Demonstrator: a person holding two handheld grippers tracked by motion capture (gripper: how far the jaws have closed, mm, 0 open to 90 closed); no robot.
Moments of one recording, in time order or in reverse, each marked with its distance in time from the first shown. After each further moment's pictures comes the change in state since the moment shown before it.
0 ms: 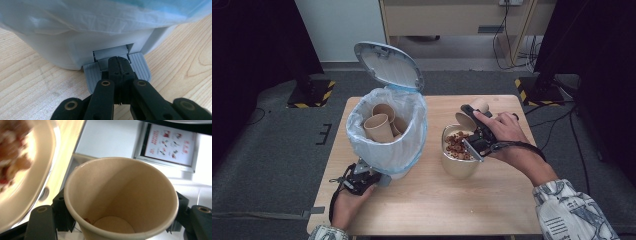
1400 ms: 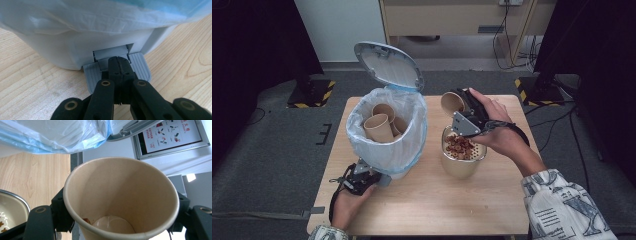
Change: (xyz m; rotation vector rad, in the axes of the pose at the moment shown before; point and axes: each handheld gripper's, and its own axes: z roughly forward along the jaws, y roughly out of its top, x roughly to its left) left arm 0.000 0.000 0.000 0.000 0.001 0.001; right arm -0.065 0.014 0.014 -0.106 0.038 0.433
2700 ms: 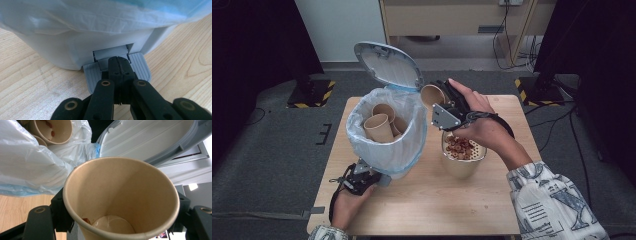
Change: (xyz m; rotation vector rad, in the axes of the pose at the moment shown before) left arm 0.000 0.000 0.000 -0.003 -0.002 -0.003; right arm -0.025 0.050 0.015 -0.057 0.015 -0.004
